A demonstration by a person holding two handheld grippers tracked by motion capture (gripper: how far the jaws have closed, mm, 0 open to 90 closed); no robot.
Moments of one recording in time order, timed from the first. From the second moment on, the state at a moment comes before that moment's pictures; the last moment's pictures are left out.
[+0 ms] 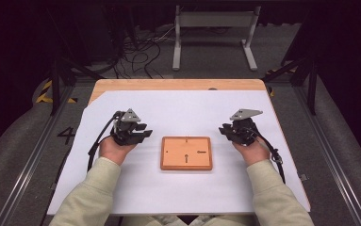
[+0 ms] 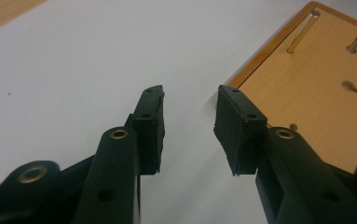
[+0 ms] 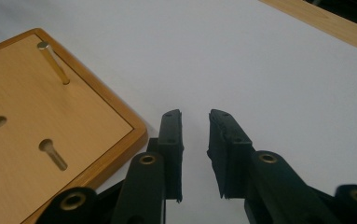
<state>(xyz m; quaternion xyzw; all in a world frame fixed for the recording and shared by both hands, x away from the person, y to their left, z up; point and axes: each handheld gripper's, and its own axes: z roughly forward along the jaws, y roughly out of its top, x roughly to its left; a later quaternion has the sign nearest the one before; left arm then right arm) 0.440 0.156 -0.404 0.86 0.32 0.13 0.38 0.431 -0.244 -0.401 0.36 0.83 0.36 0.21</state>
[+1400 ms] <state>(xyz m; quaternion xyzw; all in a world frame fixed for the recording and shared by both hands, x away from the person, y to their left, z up) 0.377 0.127 -0.410 0.91 0.18 0.00 0.37 0.490 -0.194 -0.436 0.31 0.89 0.33 0.08</state>
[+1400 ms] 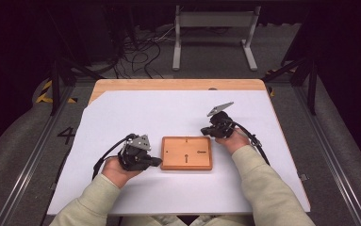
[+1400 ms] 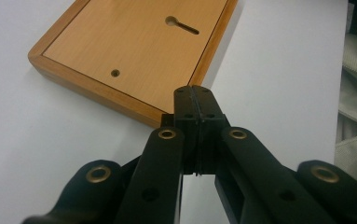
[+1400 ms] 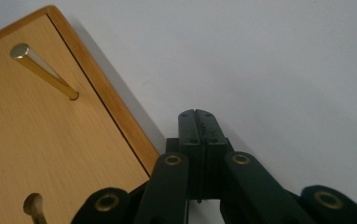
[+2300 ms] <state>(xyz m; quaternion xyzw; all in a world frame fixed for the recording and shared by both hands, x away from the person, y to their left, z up) 0.367 0.155 -0.418 0.91 0.23 -0.01 0.34 0.418 -0.190 -0.437 0.27 0.92 0.28 0.06</state>
